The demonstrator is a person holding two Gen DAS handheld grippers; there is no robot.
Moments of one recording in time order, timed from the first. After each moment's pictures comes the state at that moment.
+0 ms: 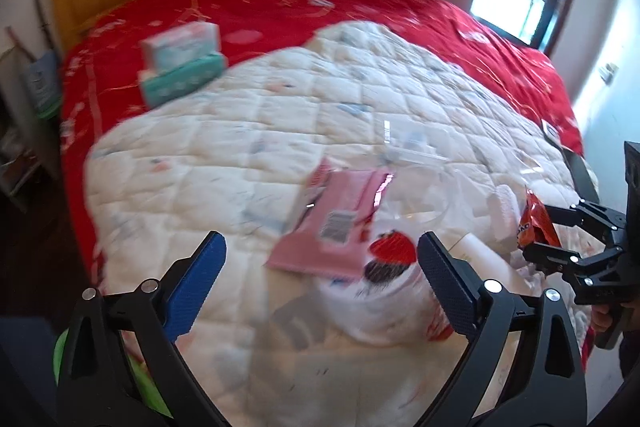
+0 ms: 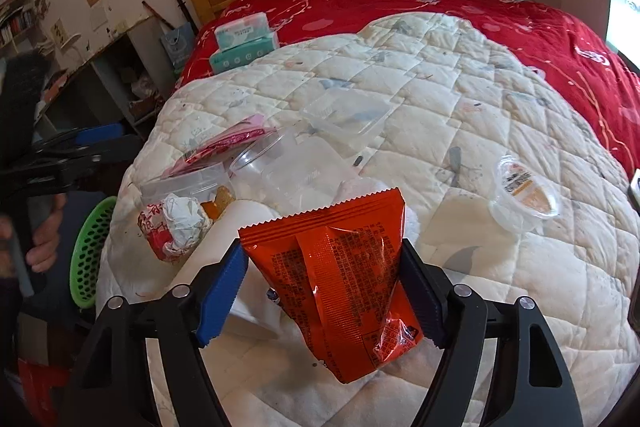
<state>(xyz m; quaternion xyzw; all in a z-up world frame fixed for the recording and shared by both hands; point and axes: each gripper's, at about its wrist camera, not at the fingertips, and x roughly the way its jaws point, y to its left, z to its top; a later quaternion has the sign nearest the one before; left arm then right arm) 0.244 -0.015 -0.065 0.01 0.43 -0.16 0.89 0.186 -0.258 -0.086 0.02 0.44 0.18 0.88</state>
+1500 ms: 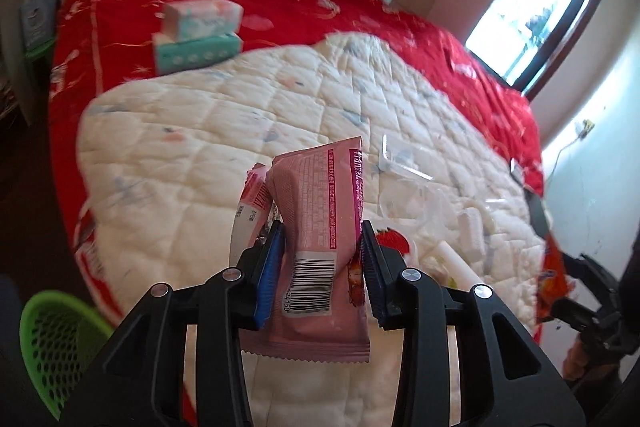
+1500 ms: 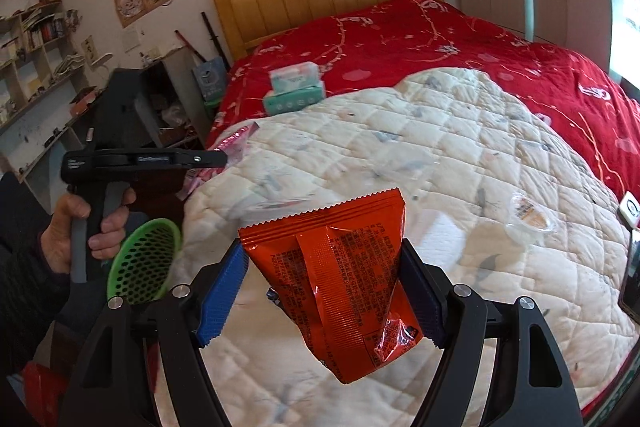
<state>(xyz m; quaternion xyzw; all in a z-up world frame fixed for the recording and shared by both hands) 0.218 0.059 -0.044 -0.11 0.44 -0.17 0.88 0.114 -0.207 -0.014 0.03 0.37 0.23 0.90</state>
